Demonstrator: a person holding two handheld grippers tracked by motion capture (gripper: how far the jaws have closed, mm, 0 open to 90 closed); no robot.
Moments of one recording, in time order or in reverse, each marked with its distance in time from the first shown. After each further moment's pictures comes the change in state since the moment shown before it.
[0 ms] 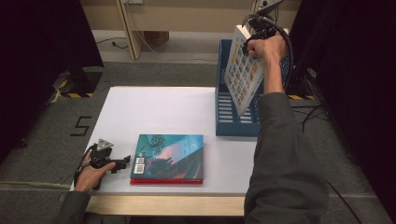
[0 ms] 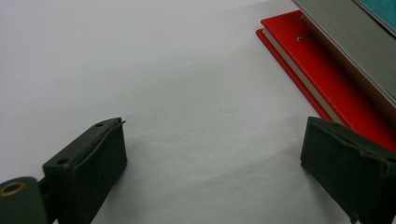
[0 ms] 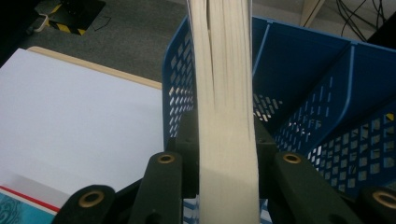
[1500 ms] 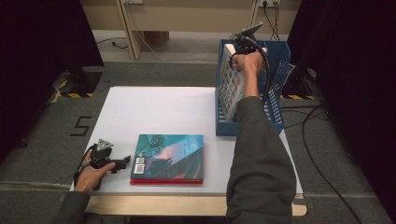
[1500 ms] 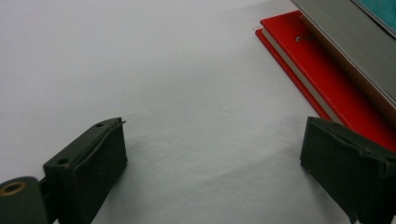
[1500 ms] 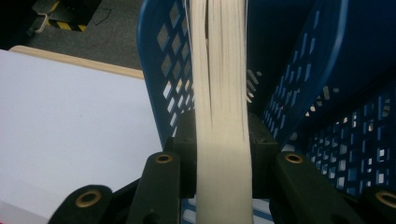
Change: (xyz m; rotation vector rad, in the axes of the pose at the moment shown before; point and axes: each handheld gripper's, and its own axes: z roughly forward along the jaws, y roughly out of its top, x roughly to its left) left arm 0.000 0.000 0.000 -0.002 0.000 -0.001; right arm 0.003 -0.013 0.097 0.058 0.040 0.089
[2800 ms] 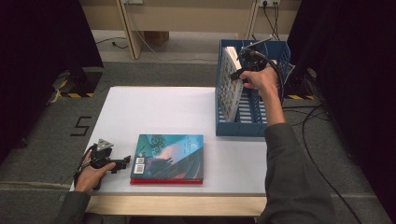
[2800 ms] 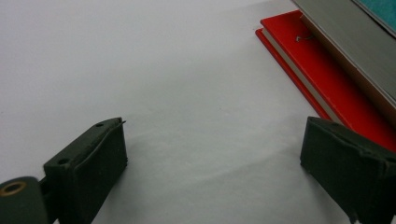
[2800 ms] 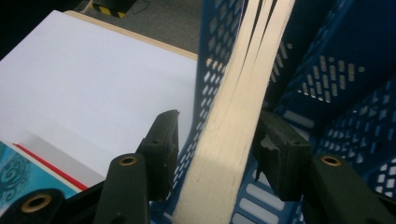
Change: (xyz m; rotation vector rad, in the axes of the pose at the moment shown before) left arm 0.000 0.000 0.000 0.002 0.001 0.001; right arm -0.003 -0.056 -0.036 -0.042 0.122 -0.158
